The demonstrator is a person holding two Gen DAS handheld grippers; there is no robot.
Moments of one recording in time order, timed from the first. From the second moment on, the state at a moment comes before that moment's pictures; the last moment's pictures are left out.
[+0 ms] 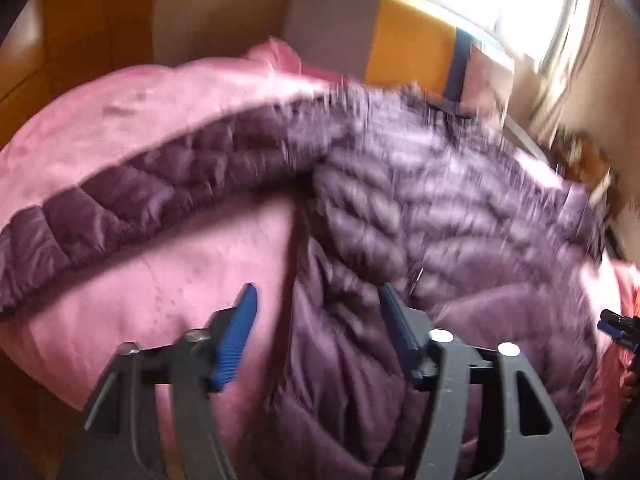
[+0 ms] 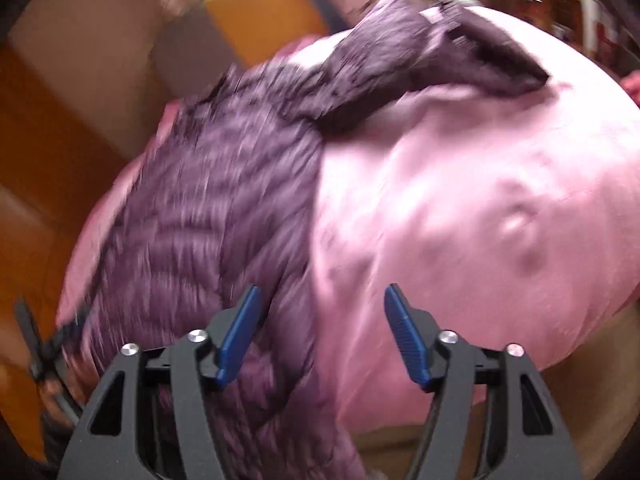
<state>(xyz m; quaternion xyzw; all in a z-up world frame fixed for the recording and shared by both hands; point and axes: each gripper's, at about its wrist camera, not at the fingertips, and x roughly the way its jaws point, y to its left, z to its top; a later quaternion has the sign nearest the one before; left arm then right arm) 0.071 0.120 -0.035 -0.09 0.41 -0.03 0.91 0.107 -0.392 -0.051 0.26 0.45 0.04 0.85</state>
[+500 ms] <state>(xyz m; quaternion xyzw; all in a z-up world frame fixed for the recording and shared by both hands) 0.096 0.050 -0.044 -0.05 0.42 -0.08 0.90 0.253 -0.491 -0.050 0.04 0.42 -0.21 0.88</state>
